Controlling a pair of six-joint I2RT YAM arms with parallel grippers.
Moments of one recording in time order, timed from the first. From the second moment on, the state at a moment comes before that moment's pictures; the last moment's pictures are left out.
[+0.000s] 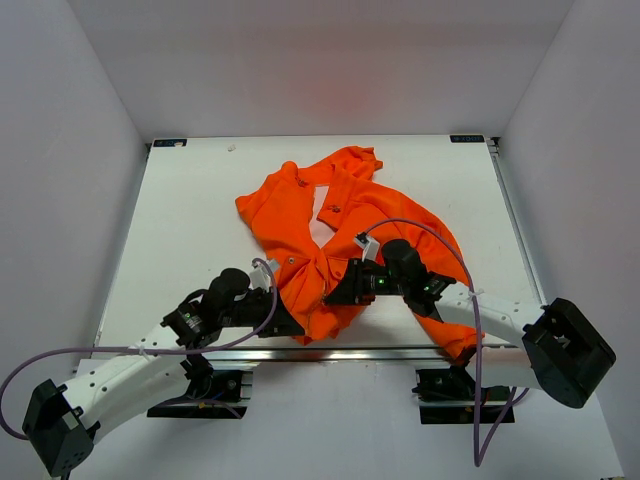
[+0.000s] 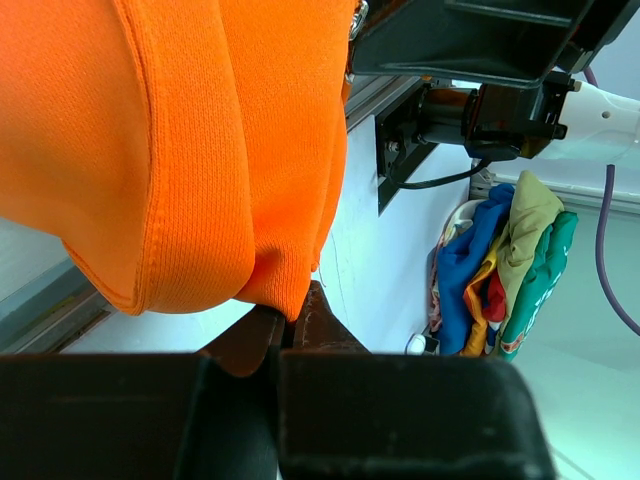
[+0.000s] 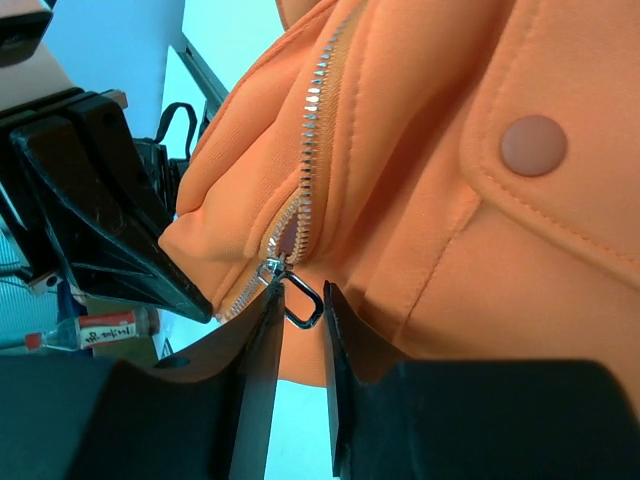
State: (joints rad) left arm -0.77 0.71 0.40 -0.28 0.48 -0.93; right arm 0.79 1.23 0.52 0.22 -0.54 0.83
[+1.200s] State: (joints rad) left arm -0.77 0.73 0.42 -0.26 0.50 -0.90; right arm 0.79 1.39 0.57 0.34 -0.74 0.52
